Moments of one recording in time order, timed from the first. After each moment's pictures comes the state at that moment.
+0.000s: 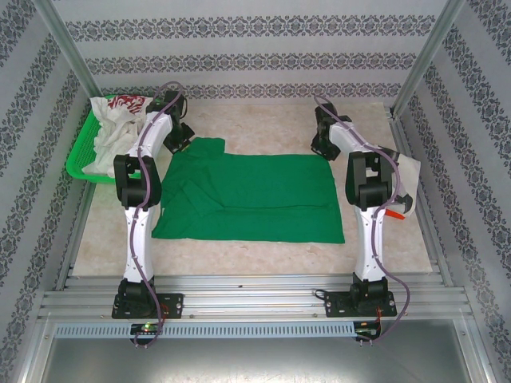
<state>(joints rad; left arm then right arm) -0.03 2.45 2.29 -1.13 0.01 -0.82 0.10 2.38 1.97 -0.84 0.14 0.76</state>
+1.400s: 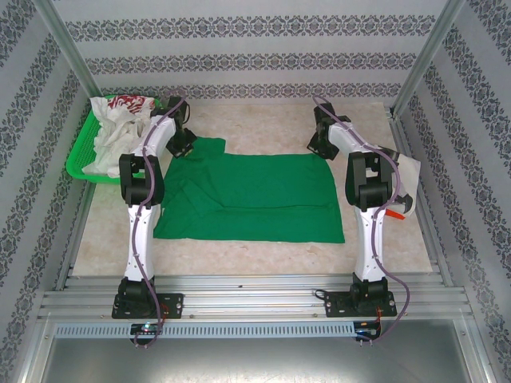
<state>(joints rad) -0.03 2.53 2.32 -1.11 0.04 -0.84 0.11 2.37 1.94 -0.82 0.12 0.73</state>
